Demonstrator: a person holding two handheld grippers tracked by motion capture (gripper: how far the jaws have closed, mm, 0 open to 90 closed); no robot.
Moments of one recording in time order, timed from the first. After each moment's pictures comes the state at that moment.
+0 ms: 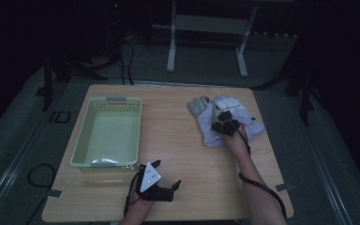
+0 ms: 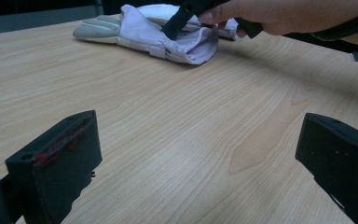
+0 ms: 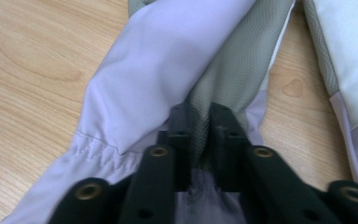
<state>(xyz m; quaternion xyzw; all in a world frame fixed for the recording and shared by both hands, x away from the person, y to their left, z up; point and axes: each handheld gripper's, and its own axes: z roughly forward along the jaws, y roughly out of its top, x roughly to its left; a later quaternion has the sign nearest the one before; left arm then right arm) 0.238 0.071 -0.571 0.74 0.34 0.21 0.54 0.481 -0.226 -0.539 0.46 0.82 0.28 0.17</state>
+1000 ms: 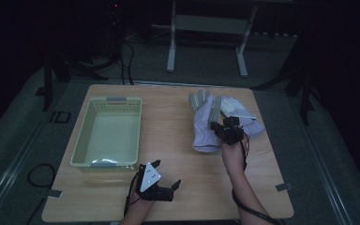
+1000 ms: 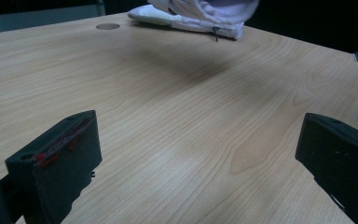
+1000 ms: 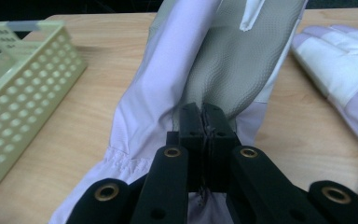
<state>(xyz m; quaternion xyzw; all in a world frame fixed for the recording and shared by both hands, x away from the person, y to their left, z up) 0.239 0.072 -0.571 0.74 0.34 0.21 0.54 0.383 -0.200 -0.462 0.53 0.71 0.42 0.18</state>
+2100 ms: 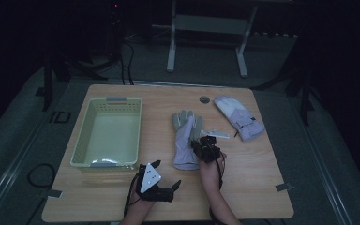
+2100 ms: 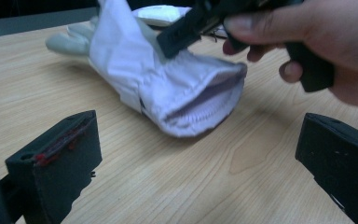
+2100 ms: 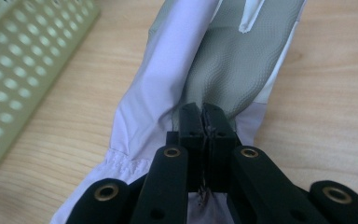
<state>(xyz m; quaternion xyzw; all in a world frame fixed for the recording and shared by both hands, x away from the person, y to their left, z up) 0.237 0.071 -0.571 0.74 0.33 0.22 0.54 0.354 -0.142 -0.530 0.56 0.71 0.39 0.15</state>
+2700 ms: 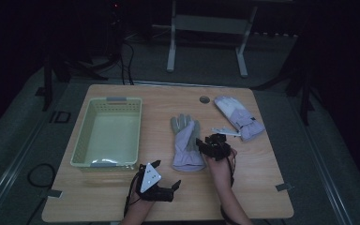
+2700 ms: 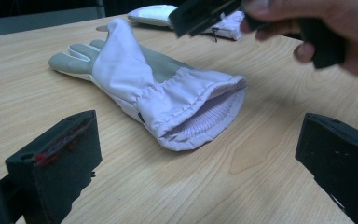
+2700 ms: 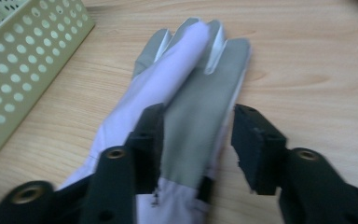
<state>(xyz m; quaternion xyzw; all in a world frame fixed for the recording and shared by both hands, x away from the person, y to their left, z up) 0.238 0.071 -0.571 0.74 0.34 0.22 0.54 0.358 -0.173 -0.515 0.54 0.72 0.41 0.16</state>
